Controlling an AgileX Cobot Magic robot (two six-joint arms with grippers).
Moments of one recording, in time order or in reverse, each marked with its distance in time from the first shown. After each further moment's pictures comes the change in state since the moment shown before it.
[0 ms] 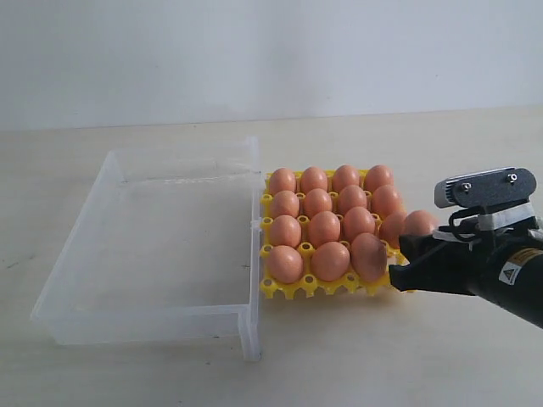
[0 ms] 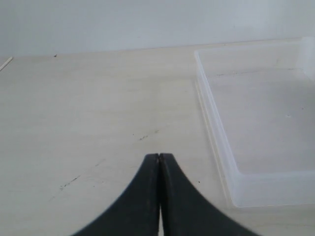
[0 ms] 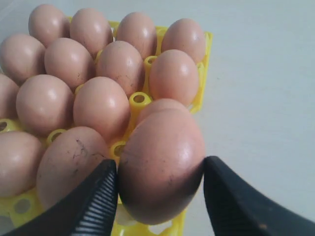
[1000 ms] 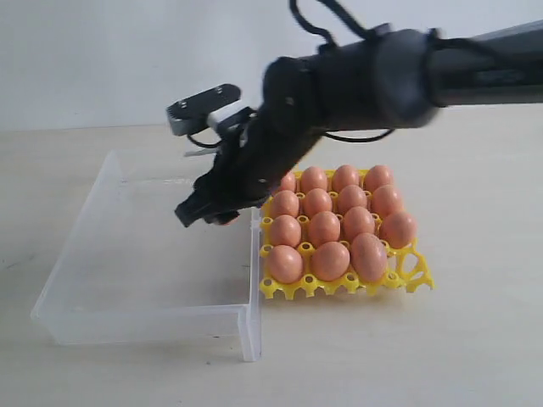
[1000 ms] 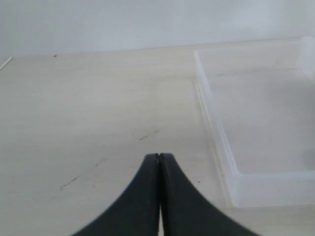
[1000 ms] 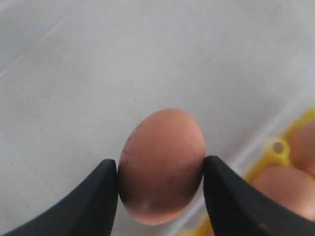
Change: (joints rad) left arm 0.000 0.000 0.000 0.000 0.000 0.000; right arm 0.332 0.383 -1.098 0.044 1.111 -0.167
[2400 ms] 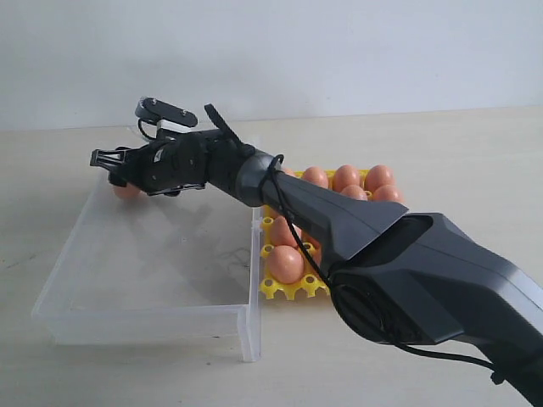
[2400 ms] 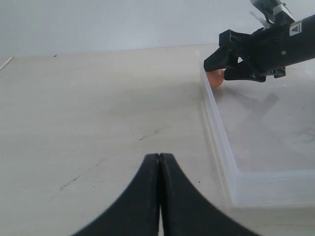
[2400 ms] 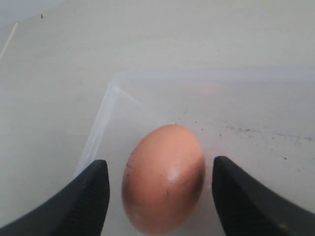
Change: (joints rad) left arm 0.000 0.000 0.000 0.000 0.000 0.000; right arm 0.020 0.907 -1.235 0.139 -0.027 0.594
